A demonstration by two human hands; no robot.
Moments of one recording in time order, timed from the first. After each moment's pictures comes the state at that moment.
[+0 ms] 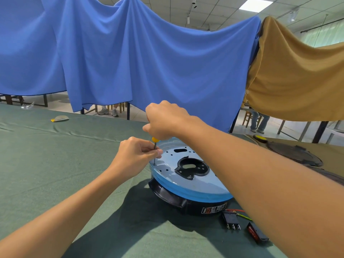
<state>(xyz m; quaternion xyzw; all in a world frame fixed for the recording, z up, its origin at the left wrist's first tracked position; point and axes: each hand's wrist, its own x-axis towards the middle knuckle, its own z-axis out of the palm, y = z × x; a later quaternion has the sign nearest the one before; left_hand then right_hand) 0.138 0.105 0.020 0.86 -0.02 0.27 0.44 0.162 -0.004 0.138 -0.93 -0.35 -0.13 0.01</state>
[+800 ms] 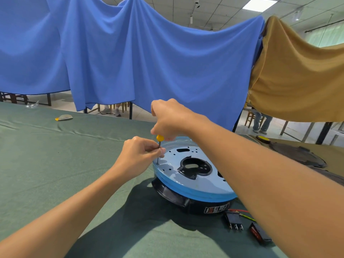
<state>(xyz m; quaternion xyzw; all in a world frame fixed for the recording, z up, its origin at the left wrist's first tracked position) 0.139 0.106 0.020 0.86 -0.03 0.27 0.42 0.166 -0.005 0.140 -0.93 -0.35 -0.08 0.08</state>
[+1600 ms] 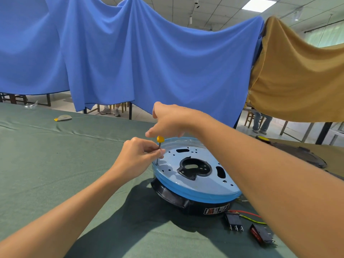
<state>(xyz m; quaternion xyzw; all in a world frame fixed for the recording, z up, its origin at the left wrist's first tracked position) 0.139 0.107 0.018 0.86 -0.04 0.28 0.43 0.170 -0.010 0.144 -0.94 -0.34 -0.03 0.05</state>
